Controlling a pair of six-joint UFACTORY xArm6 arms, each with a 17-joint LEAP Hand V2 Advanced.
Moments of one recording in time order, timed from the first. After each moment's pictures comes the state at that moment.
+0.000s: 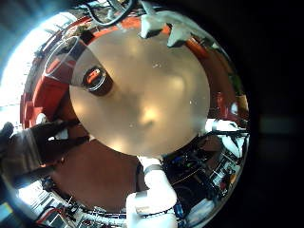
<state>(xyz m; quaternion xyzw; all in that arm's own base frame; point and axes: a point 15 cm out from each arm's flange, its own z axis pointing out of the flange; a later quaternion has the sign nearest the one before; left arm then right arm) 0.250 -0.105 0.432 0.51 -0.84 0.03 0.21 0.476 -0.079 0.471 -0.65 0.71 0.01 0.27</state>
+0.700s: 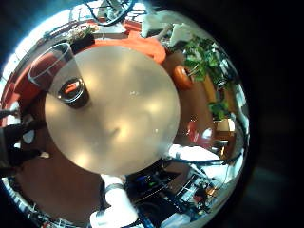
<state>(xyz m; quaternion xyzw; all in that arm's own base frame) 0.289 -0.128 0.491 0.51 -0.74 0.32 0.31 0.382 0.009 0.581 -0.60 0.51 0.29 0.55</state>
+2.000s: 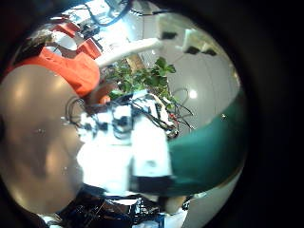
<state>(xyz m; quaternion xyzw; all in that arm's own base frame) 0.293 -0.185 0.601 0.29 -0.58 0.53 0.55 0.309 0.180 0.486 -0.69 0.35 0.51 0.38</state>
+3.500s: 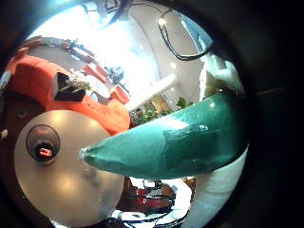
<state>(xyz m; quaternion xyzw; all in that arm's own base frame) 0.379 -0.030 0.636 0.48 -0.55 0.64 0.24 0.392 0.120 0.415 -0.60 0.46 0.49 0.44</state>
